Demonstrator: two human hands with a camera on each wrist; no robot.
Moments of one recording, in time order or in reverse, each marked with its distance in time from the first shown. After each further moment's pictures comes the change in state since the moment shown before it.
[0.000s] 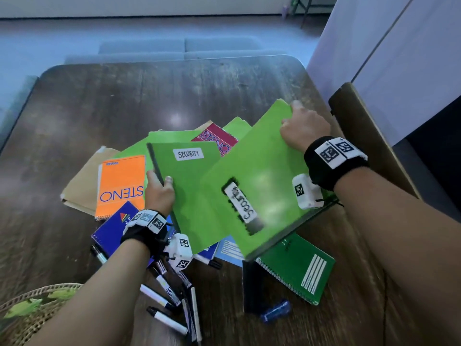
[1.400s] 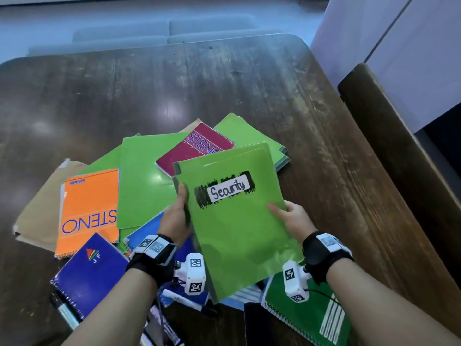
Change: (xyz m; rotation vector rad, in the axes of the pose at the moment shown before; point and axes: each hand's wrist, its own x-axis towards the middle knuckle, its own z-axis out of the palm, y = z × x) left_hand 0.056 -0.033 0.105 -0.417 -0.399 -0.446; right_hand -0.020 0.114 0.228 0.962 -0.450 0.377
